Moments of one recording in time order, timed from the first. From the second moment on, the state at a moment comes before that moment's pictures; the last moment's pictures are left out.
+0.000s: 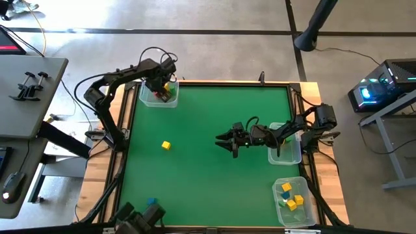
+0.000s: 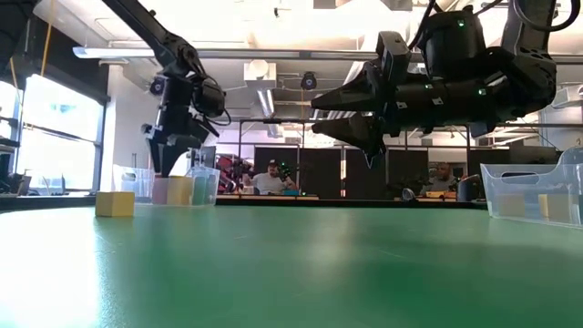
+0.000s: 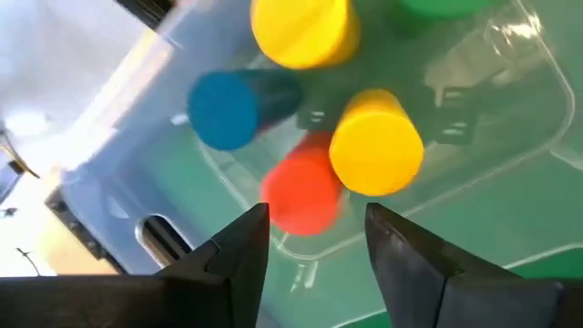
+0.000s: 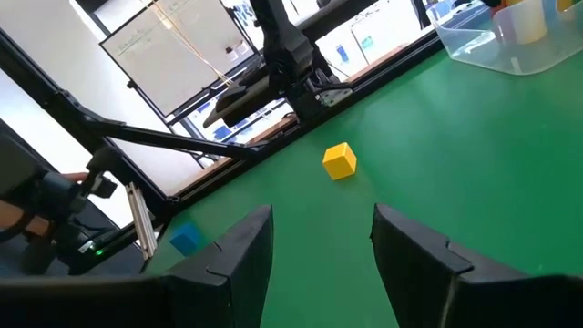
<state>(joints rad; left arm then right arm) 0.88 1.78 1.29 -1.07 -0.30 0.03 0.02 1.77 0.48 1.21 0.01 0.56</state>
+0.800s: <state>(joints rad) 0.57 1.30 1.17 -0.97 -0.49 -0.07 0.13 1.77 0.48 1.21 0.17 0.46</state>
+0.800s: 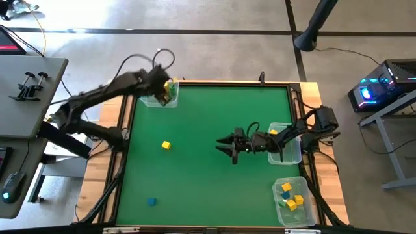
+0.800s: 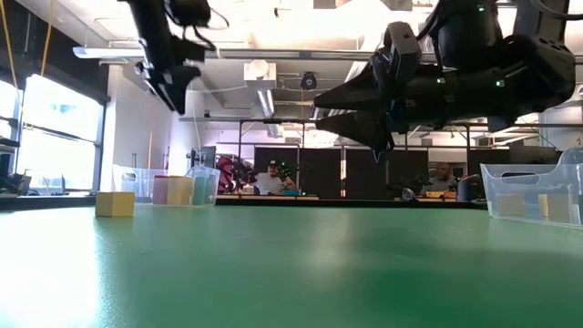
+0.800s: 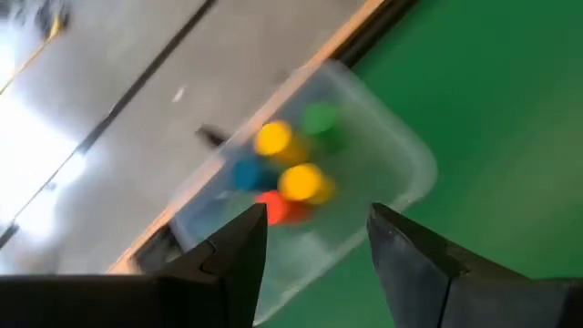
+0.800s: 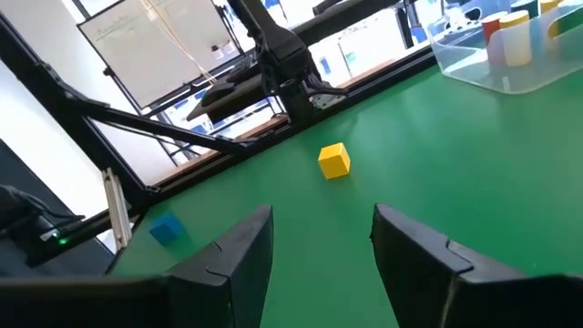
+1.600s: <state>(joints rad) -0.46 1.18 0.76 -0.63 -0.69 -0.80 0.15 1.77 0.48 1.21 0.19 0.43</state>
